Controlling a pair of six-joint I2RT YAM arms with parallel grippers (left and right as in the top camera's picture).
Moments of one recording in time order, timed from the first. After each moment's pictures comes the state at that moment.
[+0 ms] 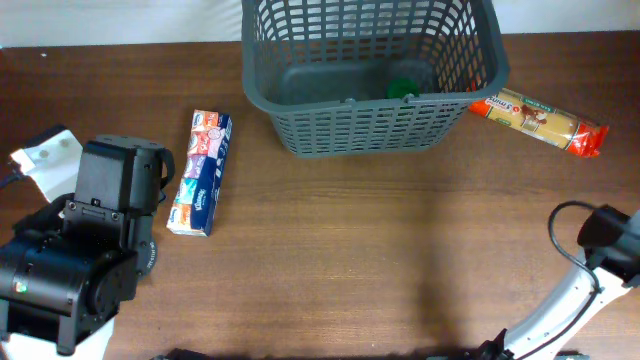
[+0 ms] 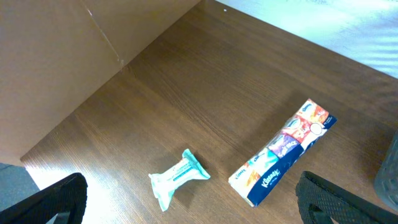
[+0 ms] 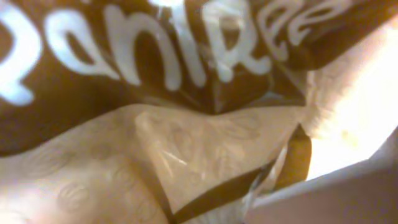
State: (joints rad) left arm -0.26 1.18 1.76 -1.58 -0.77 -0.70; right arm -0.59 2.27 3.08 -0.96 -0.62 0.34
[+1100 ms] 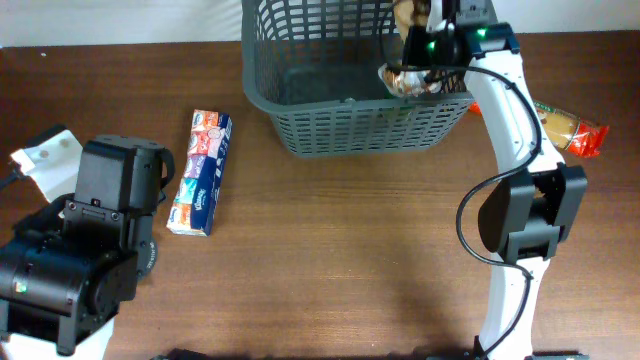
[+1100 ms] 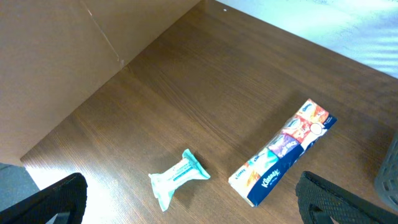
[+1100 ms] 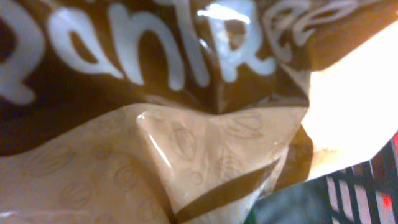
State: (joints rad) left arm -0.26 1.18 1.76 -1.58 -0.77 -0.70; right arm 0.11 2.25 2.17 -0.84 -0.17 0.25
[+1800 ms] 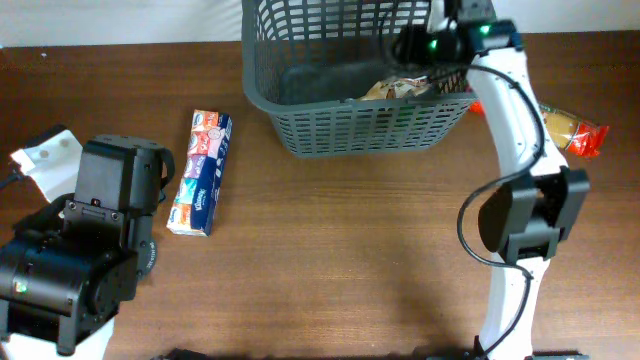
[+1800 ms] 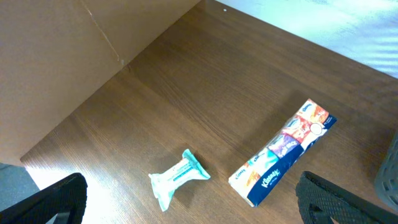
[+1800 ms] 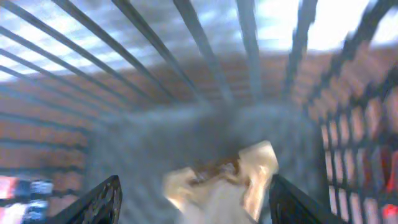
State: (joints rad) left arm -0.26 1.18 1.76 -1.58 -0.77 -0.70; right arm 0.11 2.25 2.32 -0.91 -0.23 0.24
